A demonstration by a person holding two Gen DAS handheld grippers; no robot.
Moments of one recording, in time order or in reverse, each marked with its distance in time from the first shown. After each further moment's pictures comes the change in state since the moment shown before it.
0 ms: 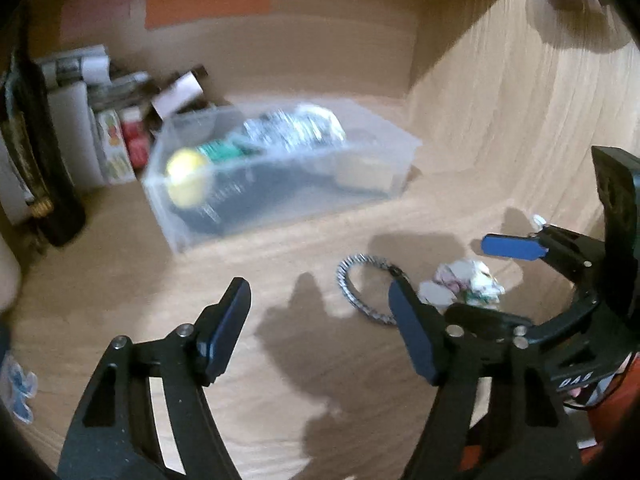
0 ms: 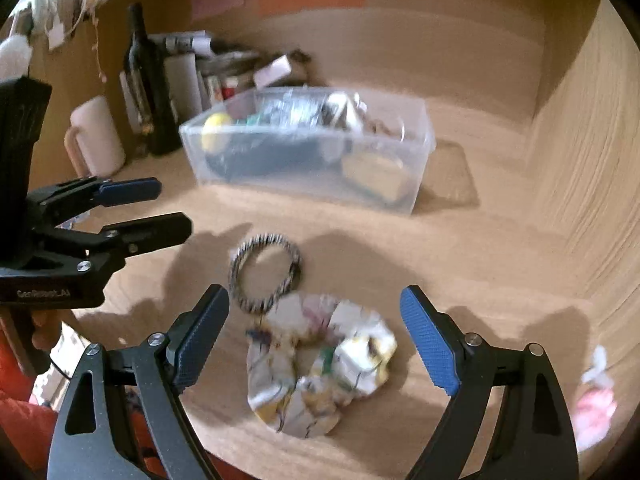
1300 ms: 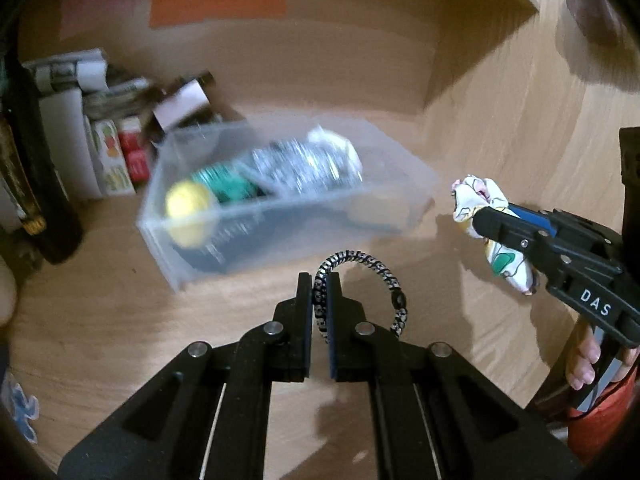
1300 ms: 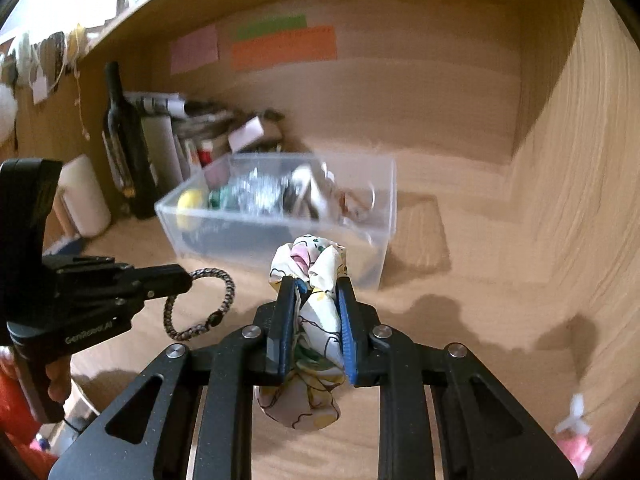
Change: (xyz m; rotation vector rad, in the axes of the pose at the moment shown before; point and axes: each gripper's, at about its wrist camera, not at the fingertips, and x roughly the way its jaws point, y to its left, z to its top) left arm 0.008 0.022 0.040 -0.055 -0.038 0.017; right arm -0.020 -0.024 0.042 0.053 -0.182 -0.040
